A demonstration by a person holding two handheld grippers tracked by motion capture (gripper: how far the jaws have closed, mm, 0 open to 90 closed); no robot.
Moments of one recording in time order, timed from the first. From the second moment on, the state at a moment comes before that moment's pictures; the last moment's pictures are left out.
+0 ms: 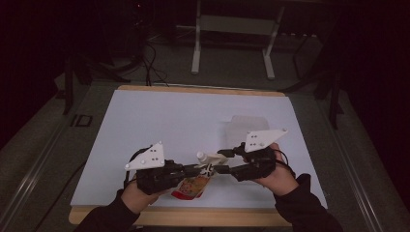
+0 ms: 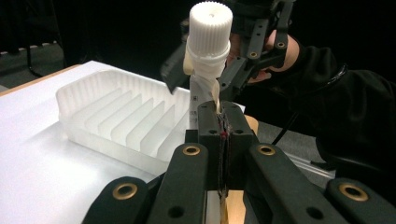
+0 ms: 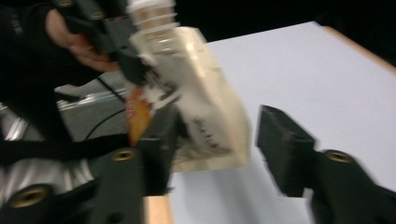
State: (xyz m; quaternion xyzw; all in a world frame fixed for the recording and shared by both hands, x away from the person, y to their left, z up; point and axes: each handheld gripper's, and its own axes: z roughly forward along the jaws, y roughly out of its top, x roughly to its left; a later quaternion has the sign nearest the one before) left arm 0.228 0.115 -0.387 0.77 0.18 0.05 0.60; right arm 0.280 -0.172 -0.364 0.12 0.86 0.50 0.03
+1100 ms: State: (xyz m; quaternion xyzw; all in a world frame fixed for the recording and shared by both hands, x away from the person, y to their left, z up) left arm 0.239 0.118 -0.388 0.76 0.21 0.11 0.61; right arm 0.287 -0.169 -0.335 0.10 0.88 0.45 0.04
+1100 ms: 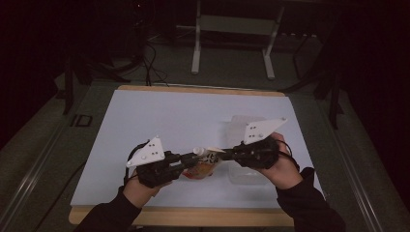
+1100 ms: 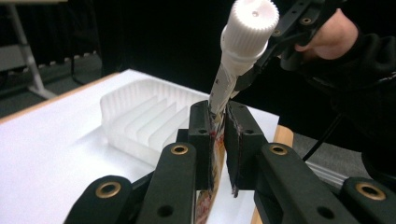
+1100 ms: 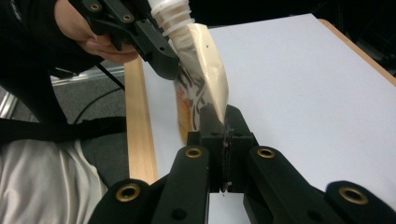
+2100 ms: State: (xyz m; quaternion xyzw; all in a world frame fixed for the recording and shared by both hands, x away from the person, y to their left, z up) left arm 0.238 0.166 -0.445 0.75 0.32 0.19 0.54; right arm 0.340 -0.231 -0.296 0.16 0.86 0.46 0.15
